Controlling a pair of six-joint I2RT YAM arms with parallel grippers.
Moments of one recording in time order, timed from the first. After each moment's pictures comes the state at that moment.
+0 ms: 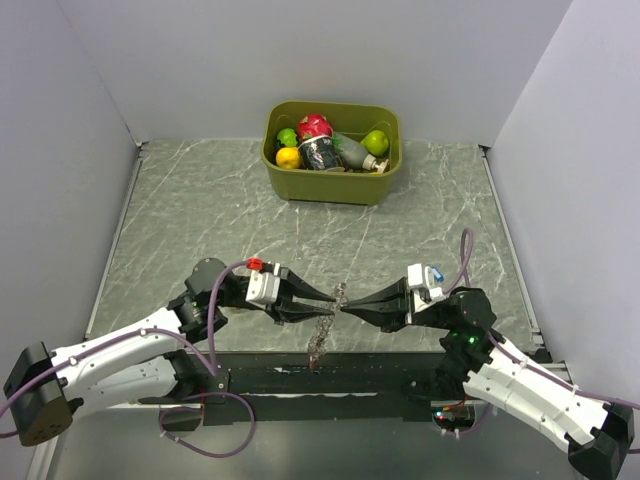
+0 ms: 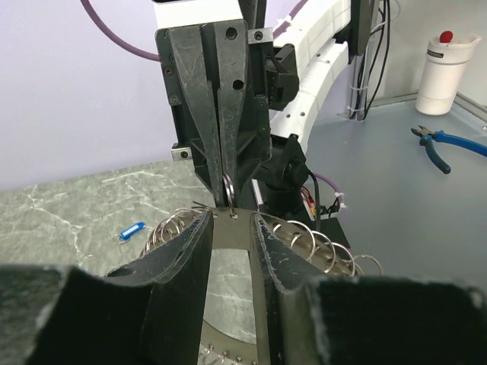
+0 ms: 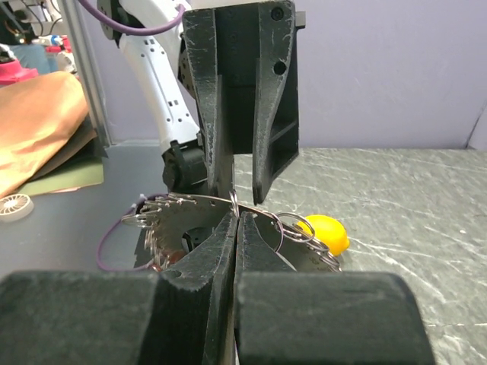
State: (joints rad) left arm -0.94 0.90 0.55 0.61 0.79 -0.02; right arm 0.81 0.49 0.32 0.55 -0.66 0.20
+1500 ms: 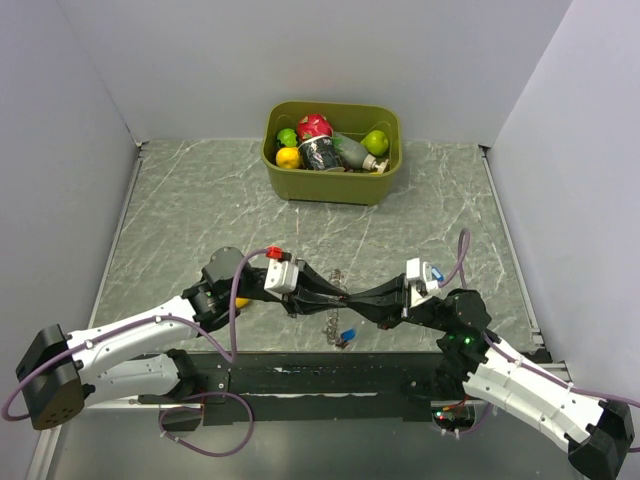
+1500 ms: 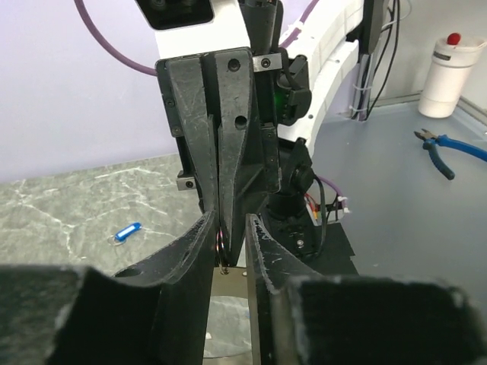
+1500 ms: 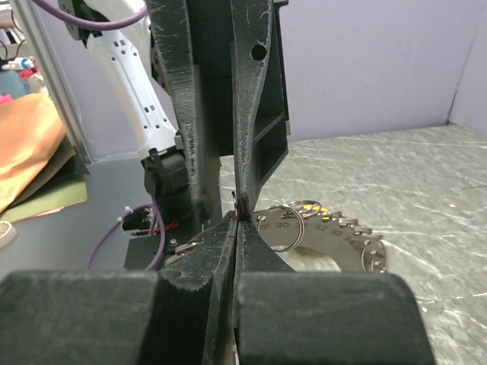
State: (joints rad) left arm -0.96 1.04 0.65 0.61 0.78 -0.03; right arm 0.81 0.51 0.27 0.60 -0.56 0.26
